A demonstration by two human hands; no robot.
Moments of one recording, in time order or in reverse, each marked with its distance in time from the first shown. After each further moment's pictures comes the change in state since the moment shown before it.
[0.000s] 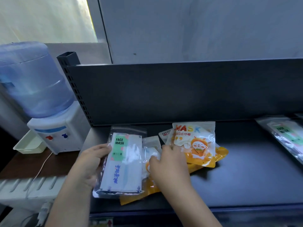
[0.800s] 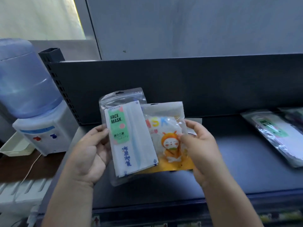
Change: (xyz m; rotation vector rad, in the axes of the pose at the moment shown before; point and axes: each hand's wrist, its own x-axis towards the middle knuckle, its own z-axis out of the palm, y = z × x) left_hand -0.030 0.006 0.040 -0.292 -0.262 0.182; right_hand -0.009 0.038 -0.089 1.109 0.062 0.125
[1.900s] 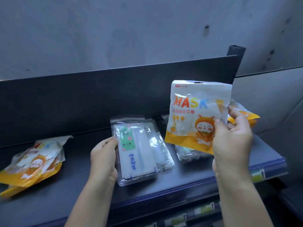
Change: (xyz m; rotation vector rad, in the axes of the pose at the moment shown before) left_hand -0.058 -0.269 0.418 0.237 0.175 -0.012; right_hand 0.073 -0.102 -0.488 0.085 0.604 -0.509
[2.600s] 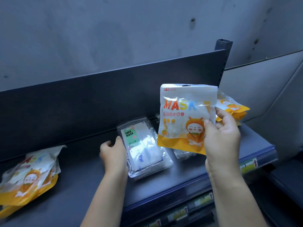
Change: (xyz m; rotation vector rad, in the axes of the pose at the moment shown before) left_hand 0.038 -0.021 0.033 0.248 0.210 0.054; right_hand -0.009 -0.005 0.006 -0.028 0.018 0.105
